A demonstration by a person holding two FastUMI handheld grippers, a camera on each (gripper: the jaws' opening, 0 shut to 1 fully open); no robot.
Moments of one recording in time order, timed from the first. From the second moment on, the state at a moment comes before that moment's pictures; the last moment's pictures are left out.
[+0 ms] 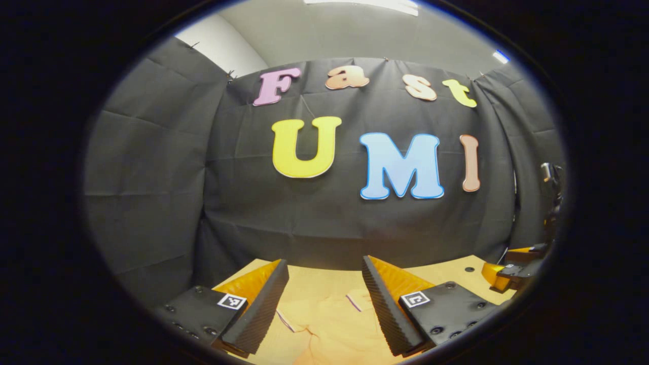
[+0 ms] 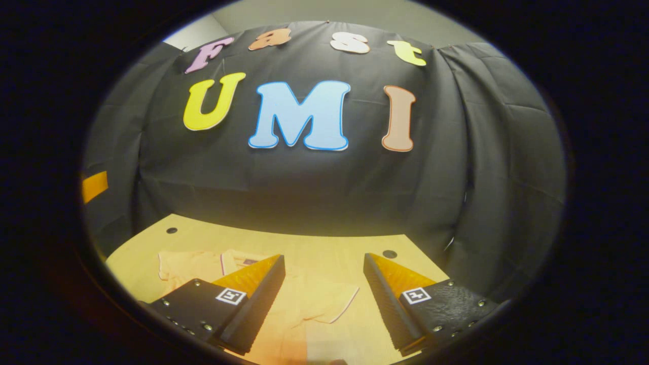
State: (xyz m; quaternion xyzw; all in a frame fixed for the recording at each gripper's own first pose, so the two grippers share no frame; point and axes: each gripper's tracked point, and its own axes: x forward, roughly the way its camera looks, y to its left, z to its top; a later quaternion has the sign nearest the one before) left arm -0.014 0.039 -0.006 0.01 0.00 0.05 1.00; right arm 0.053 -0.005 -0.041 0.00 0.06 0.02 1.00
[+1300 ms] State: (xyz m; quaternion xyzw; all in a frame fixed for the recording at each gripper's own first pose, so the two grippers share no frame) left arm -0.053 0.034 -0.010 0.03 0.02 0.09 1.00; right arm 0.184 -0.049 -0.249 0.02 0.32 -0.01 0.95
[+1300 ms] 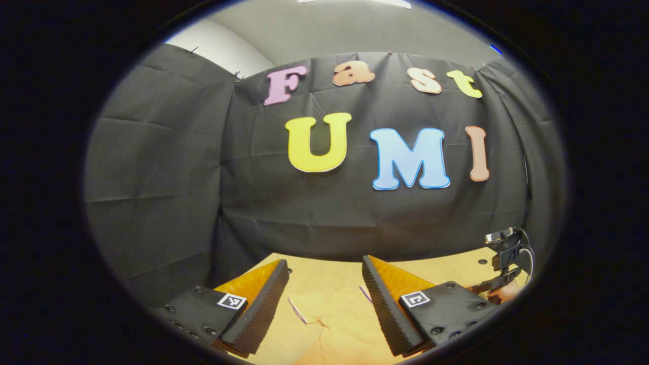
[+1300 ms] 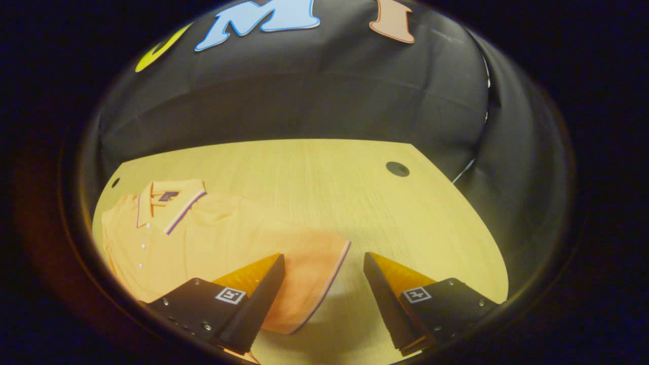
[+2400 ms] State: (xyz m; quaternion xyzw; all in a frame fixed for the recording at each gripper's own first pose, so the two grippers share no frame) left arm -0.070 0.046 -0.007 0.02 0.03 0.10 0.99; right arm 0.188 -0.022 -0.220 0.05 0.30 0.03 0.95
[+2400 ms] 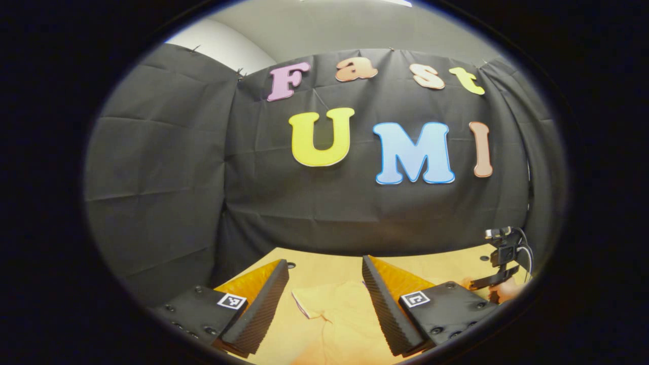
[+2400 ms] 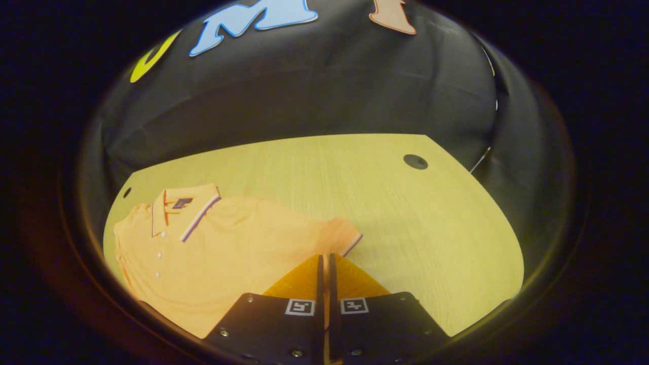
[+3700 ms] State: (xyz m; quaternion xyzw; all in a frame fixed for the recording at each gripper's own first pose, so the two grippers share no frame) left arm -0.054 0.084 -0.036 0.00 0.02 0.12 0.99; right arm 0.155 0.119 -0.201 0.00 0.31 0.21 0.93
